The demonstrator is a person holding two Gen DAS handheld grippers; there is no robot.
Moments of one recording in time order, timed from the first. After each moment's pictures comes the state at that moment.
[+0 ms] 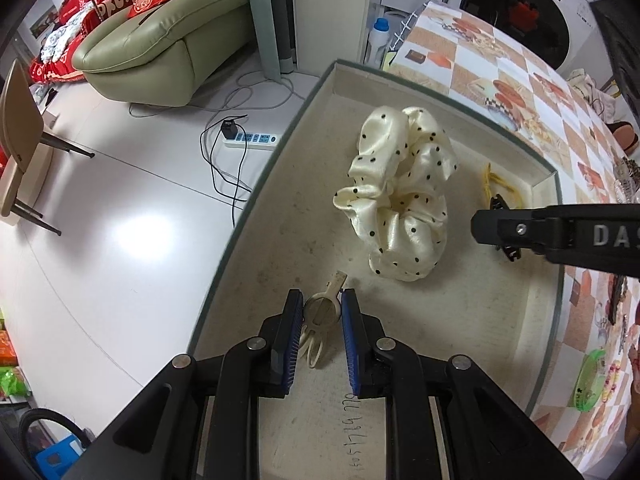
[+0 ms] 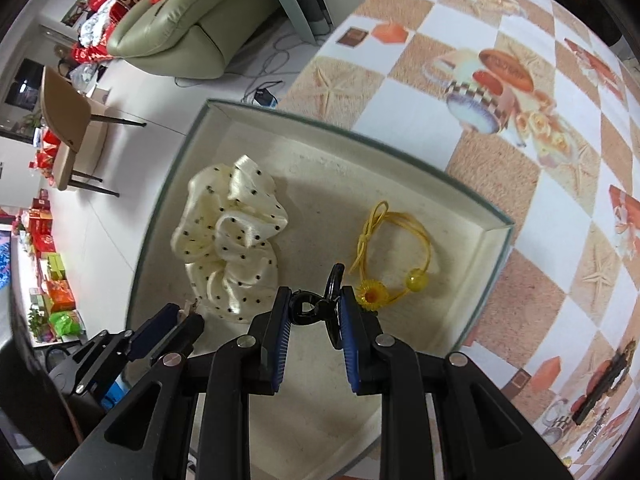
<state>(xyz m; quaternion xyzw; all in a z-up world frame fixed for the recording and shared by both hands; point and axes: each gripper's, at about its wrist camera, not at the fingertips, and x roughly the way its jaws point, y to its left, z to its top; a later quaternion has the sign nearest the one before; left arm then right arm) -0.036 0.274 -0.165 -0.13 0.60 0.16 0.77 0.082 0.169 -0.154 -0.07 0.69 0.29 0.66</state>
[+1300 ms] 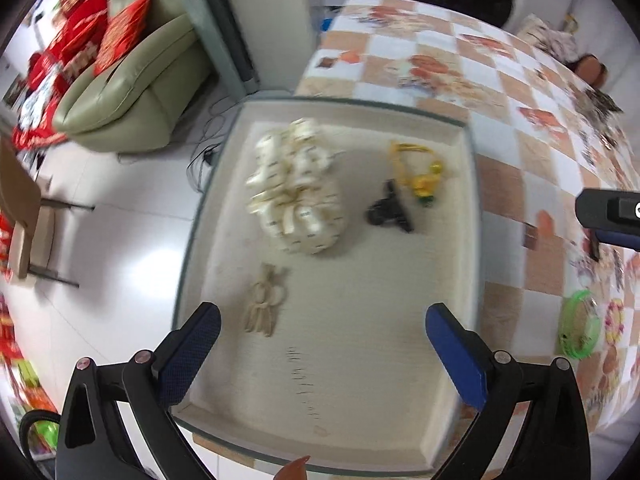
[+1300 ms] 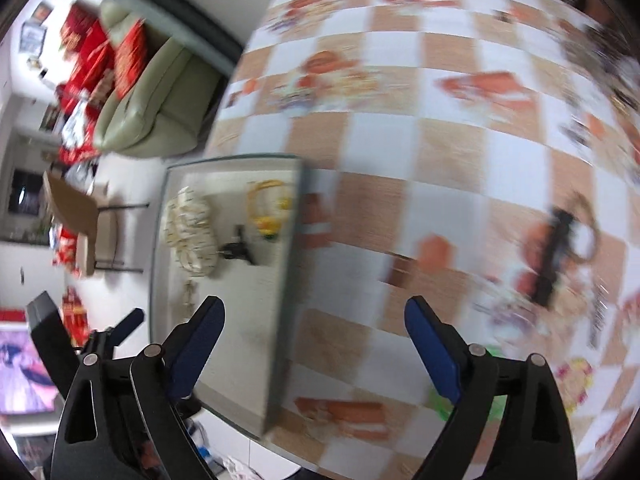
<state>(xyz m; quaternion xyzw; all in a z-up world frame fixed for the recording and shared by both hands) -0.030 0.193 -0.115 -0.03 0.61 0.10 0.78 0.058 -0.007 -0.101 0.10 0.67 0.21 0.71</state>
